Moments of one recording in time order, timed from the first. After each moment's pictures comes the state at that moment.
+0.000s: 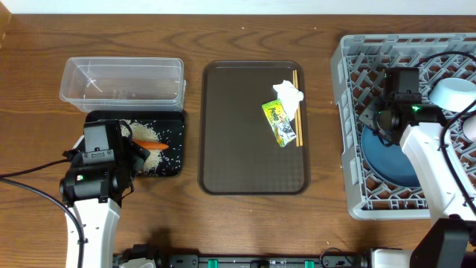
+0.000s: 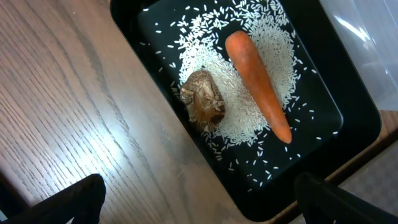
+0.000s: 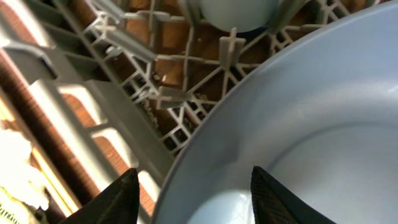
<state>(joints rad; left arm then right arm) 0.13 1.03 0.87 -1.02 -0.20 -0.85 -0.02 1.52 1.10 -0.73 0.15 0.63</state>
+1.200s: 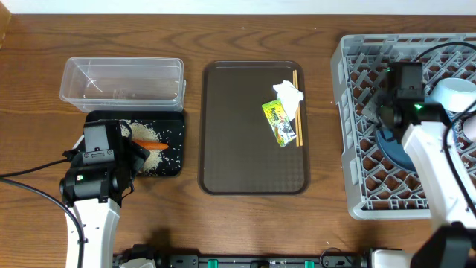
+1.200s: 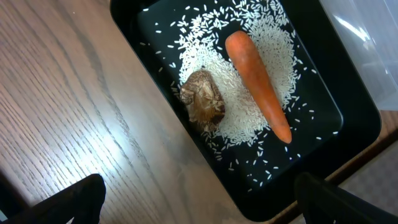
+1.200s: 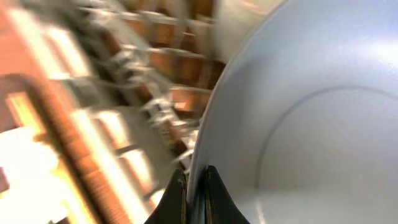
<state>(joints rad) 0.13 1.03 0.87 -1.02 -0.20 -0.85 -0.02 1.49 1.13 -0.68 0.14 0.57</state>
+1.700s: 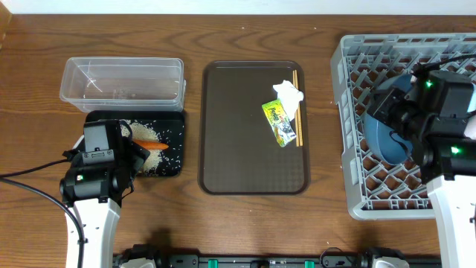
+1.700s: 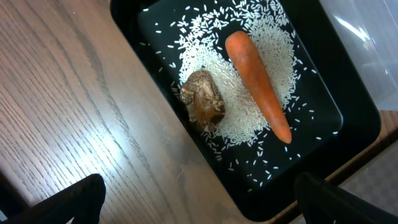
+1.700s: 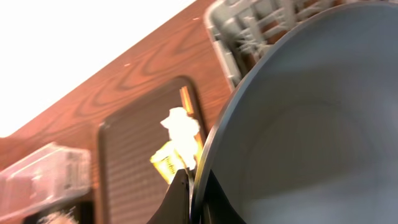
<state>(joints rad) 0.13 1.03 0.87 -1.02 -0.20 -0.85 -0.07 1.17 1.13 -0.67 -0.25 0.54</state>
